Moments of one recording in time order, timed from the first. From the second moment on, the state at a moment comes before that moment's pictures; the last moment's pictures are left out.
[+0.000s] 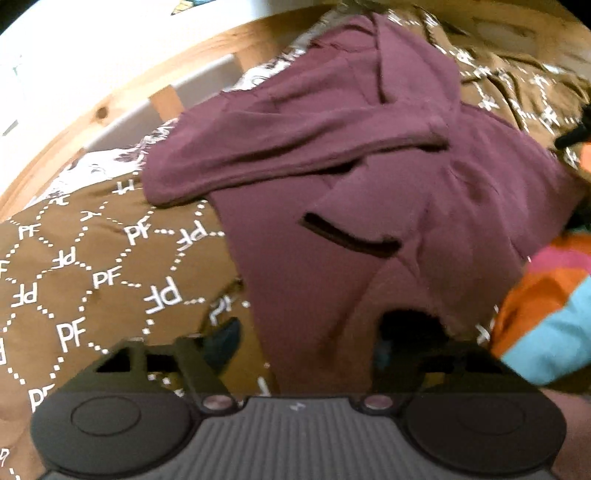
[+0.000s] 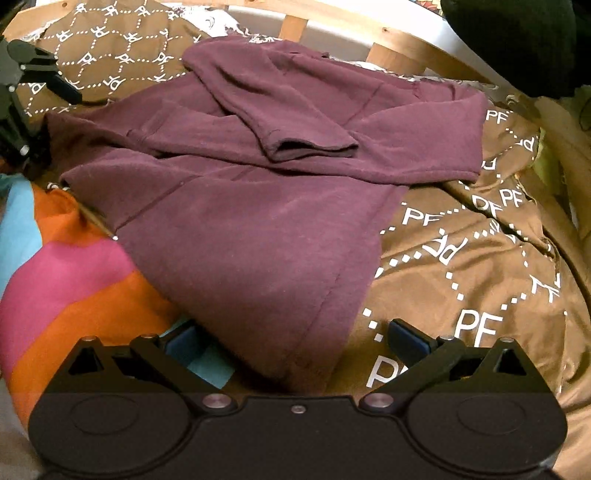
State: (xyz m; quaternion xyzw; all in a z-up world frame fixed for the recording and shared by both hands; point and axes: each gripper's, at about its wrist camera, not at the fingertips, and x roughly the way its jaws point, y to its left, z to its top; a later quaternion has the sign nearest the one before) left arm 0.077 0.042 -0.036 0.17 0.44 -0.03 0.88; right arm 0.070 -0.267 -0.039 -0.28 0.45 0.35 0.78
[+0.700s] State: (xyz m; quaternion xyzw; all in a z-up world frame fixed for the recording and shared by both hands) left arm 0.147 0.050 0.072 0.04 0.35 -0.02 0.94; right arm 0.044 -0.196 -0.036 -0.30 0.37 0.36 0.80
